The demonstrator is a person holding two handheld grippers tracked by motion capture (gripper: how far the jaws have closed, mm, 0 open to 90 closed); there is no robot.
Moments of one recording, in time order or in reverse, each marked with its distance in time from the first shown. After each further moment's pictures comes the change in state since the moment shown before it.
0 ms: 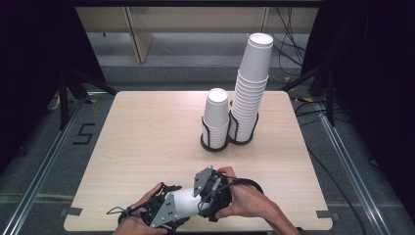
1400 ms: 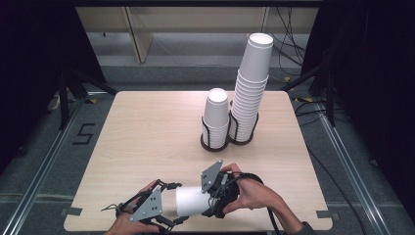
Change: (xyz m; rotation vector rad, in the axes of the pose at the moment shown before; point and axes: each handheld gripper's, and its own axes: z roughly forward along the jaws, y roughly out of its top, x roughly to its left) left arm 0.014 -0.011 -0.013 -0.306 -0.094 -0.126; right arm -0.022 -0.020 0.008 -0.138 0.166 -0.089
